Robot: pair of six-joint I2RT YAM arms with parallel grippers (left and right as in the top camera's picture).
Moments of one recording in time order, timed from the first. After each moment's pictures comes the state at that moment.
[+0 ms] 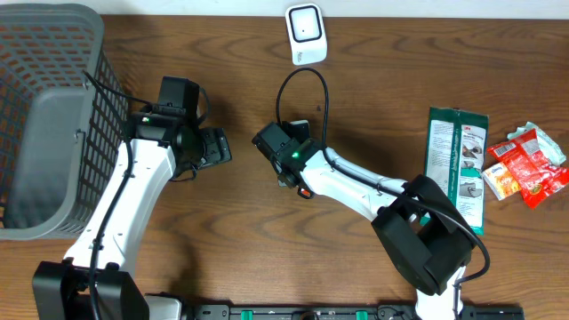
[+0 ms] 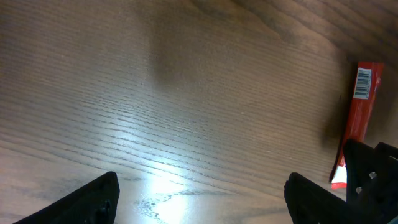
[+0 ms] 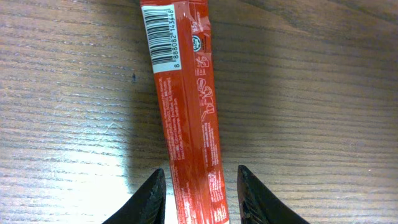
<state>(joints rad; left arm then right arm) -0.14 1.52 1.19 -0.97 0.07 -0.43 0.79 2.01 1.32 -0.64 0.34 0.62</state>
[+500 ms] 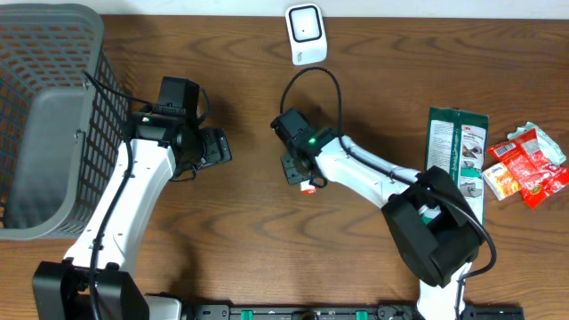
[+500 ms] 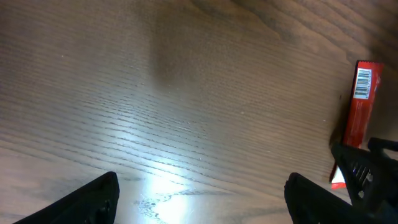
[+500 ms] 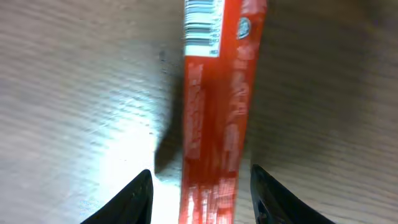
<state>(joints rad) -0.14 1.52 1.19 -0.97 0.07 -0.43 0.68 2.01 1.32 -0.64 0.05 0.38</state>
